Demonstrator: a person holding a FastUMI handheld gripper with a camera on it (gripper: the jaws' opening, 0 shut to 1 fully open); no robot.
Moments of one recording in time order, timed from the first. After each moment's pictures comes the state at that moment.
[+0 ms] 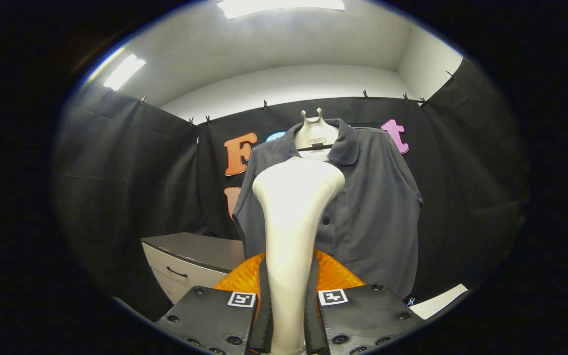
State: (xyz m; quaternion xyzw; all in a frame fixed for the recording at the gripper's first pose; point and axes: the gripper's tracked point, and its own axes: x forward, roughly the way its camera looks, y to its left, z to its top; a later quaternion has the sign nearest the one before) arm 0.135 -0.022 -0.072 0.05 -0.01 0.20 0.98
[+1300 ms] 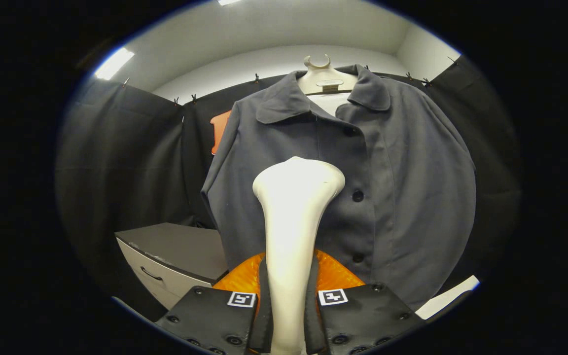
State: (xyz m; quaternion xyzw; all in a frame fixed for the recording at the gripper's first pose) arm 0.249 0.051 -0.143 0.04 0.06 0.18 0.98
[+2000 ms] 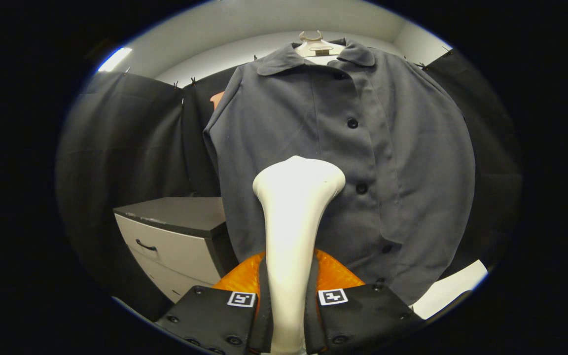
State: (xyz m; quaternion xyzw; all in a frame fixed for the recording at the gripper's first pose) arm 0.213 0.051 -0.244 0.04 0.11 0.19 0.97
